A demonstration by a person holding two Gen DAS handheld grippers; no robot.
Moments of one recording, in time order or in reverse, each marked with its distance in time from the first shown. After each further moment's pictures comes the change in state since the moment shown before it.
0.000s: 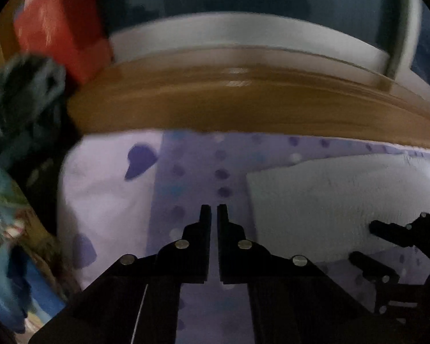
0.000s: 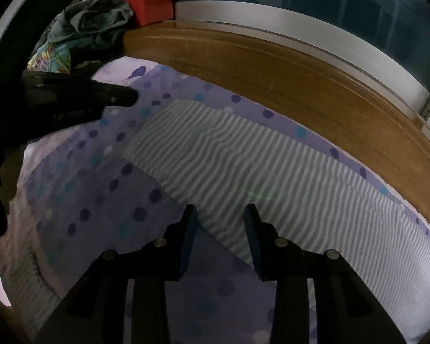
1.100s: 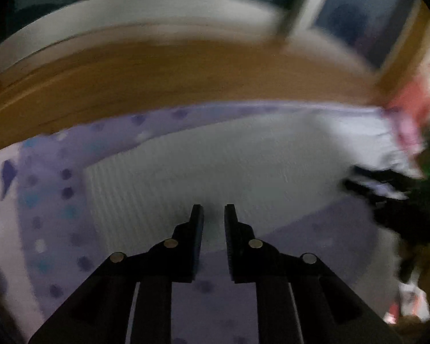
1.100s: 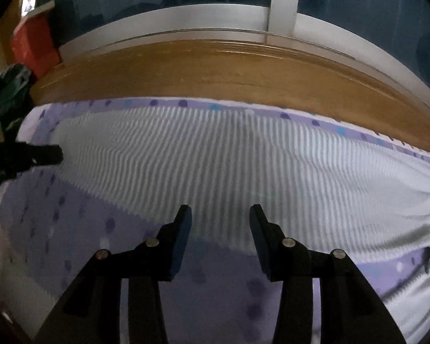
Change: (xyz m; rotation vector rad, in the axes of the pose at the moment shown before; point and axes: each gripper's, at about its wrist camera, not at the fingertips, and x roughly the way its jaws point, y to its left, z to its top) left arm 0.008 -0.069 -0.002 0.243 0.121 -0.374; right arm -0.051 -0.125 -0.079 0.422 0.052 -0.254
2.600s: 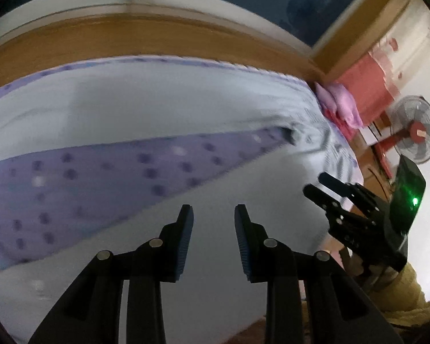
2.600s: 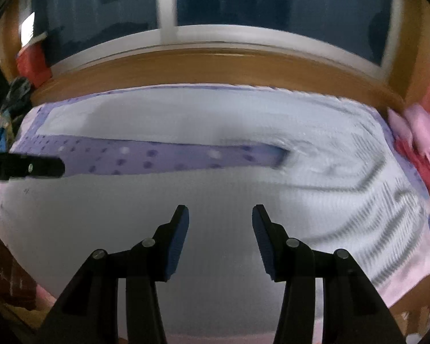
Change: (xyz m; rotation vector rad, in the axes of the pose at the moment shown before) left arm -0.012 -0.306 -0.048 -0.017 0.053 -0.266; right arm -0.136 -0.211 -0.151 0.102 -0.098 -0.030
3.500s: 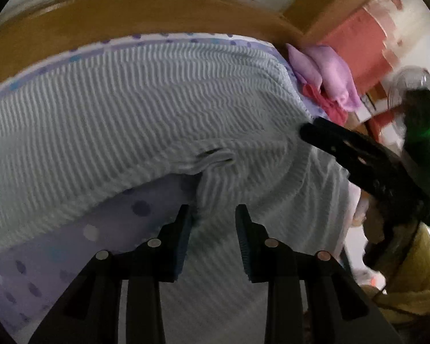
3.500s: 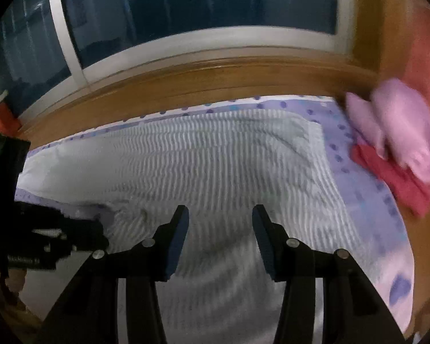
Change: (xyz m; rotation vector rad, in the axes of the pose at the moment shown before) left arm 0.165 -0.144 0.093 0.064 0.149 -0.069; right arm 0.048 -0.208 0.084 0.034 0.048 0.110
